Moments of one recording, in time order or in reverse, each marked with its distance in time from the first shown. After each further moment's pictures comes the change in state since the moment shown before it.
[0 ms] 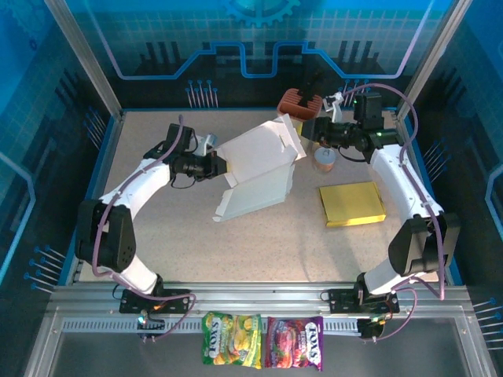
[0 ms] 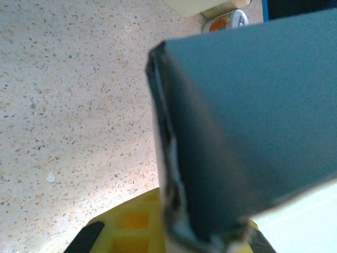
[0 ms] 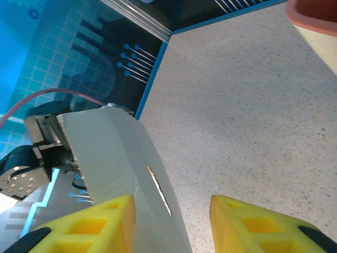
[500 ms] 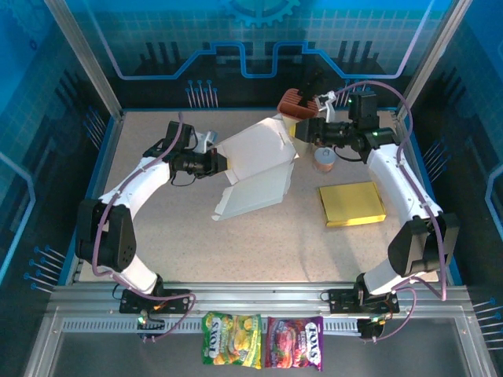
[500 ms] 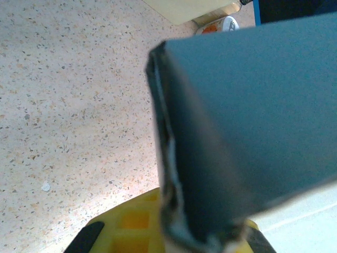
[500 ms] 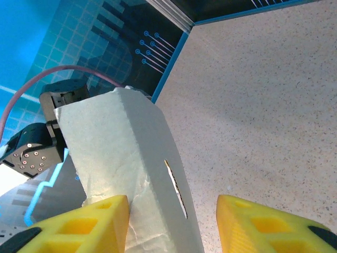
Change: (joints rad) left arm 0.000 0.003 0.024 0.000 0.008 0.001; right arm 0.049 0.001 0.027 -0.011 -0.023 -0.058
